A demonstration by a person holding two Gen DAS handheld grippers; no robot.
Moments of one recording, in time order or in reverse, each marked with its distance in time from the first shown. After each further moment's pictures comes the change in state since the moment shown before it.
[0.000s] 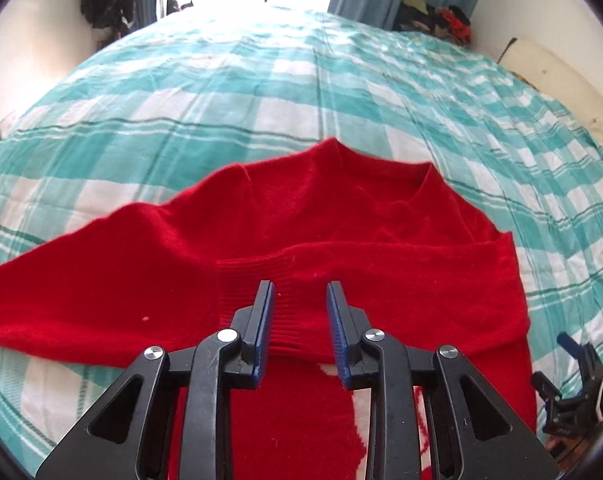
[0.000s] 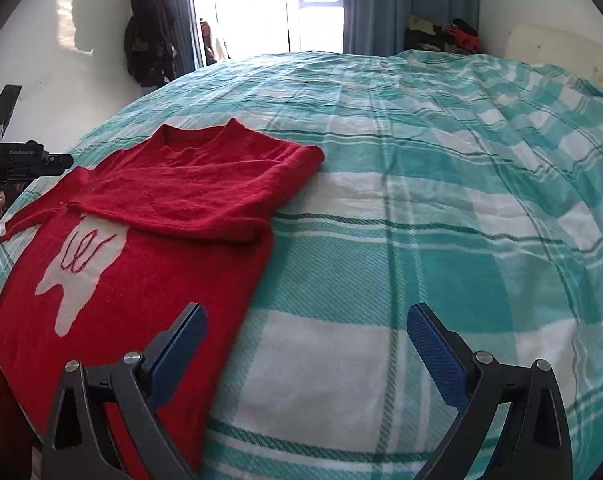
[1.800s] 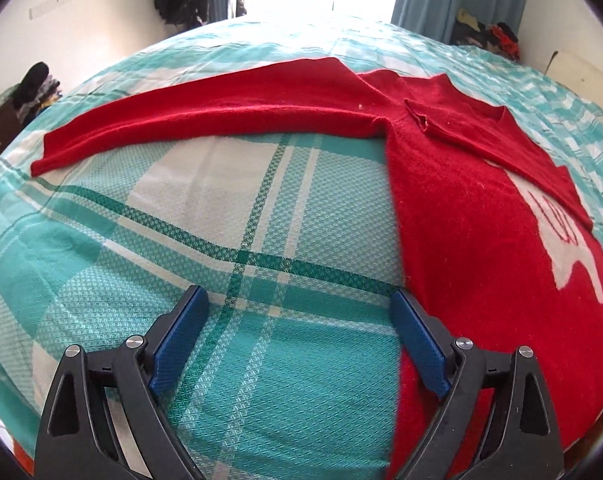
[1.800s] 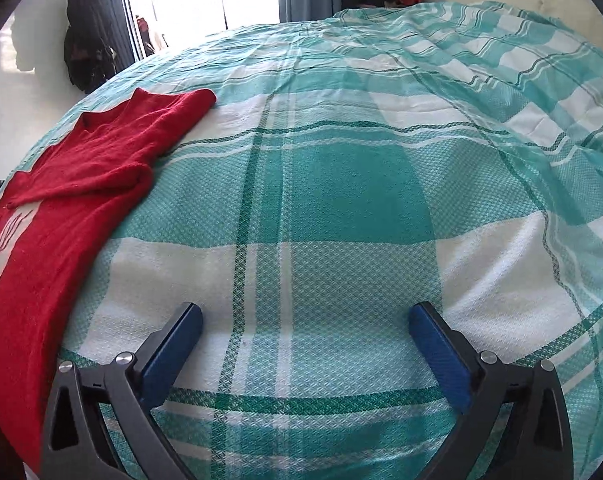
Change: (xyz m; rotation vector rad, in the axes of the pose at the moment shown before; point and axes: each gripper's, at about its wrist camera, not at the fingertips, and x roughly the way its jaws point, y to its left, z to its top) left arm -0.049 0.103 -0.173 -0.089 -0.135 0.180; right arm 0.017 -0.082 -0.068 0.211 0.069 -0.138
